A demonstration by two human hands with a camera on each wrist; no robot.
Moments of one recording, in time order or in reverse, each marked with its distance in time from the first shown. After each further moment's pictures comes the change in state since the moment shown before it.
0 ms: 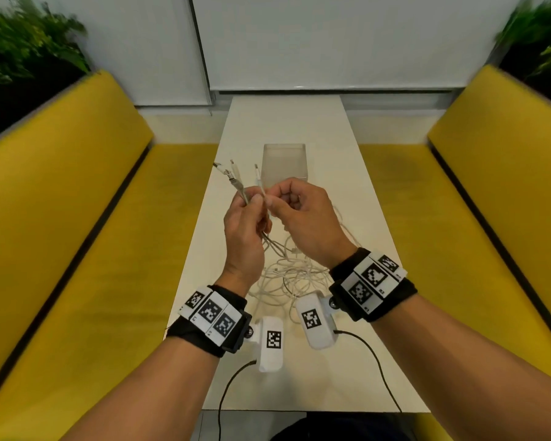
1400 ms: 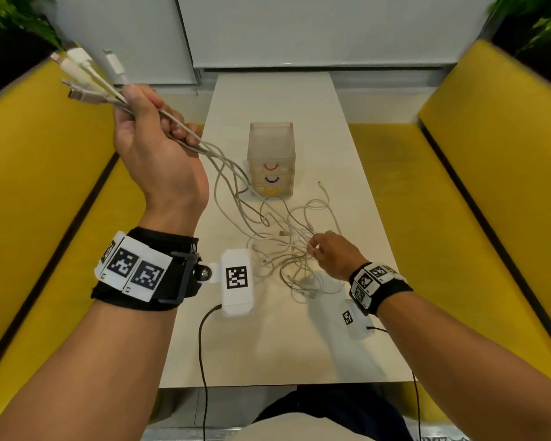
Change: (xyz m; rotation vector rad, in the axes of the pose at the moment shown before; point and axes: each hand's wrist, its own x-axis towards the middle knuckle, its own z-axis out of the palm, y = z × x) left_hand 0.030 0.100 0.011 -0.219 0.229 0.277; right_hand -0.040 0.157 -0.079 -0.872 -0.340 0.432
